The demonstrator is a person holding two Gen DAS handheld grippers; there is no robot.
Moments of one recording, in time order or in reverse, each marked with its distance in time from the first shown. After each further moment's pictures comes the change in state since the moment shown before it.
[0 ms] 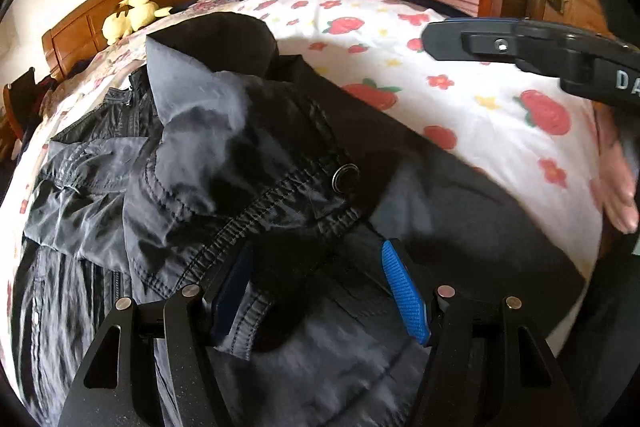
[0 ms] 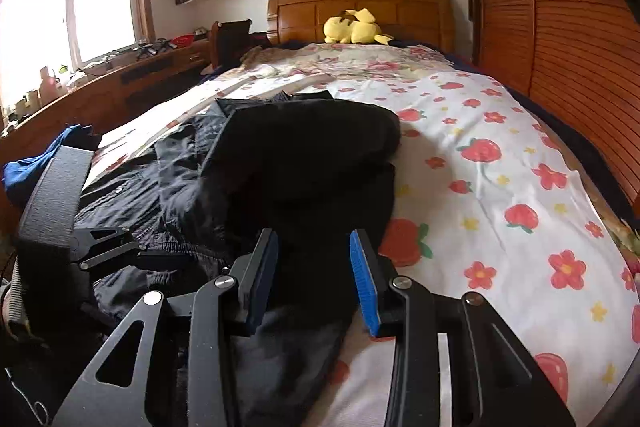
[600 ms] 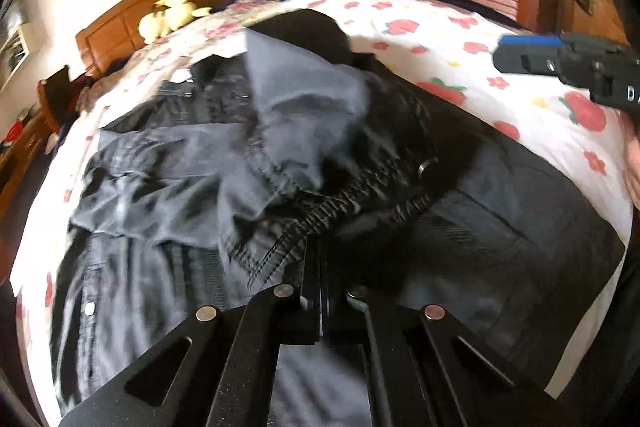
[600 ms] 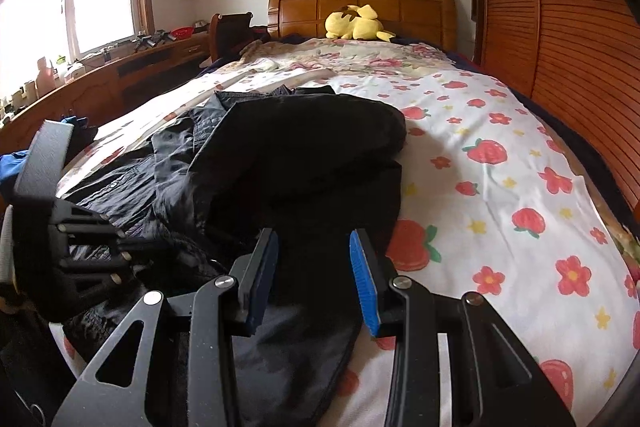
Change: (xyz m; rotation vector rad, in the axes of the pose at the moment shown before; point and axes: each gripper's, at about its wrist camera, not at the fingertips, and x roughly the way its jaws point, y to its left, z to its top) left arm -0.014 0.036 -0.014 -0.026 -0.015 0.142; right arm 0.014 0.015 0.005 -0.026 0.010 0.001
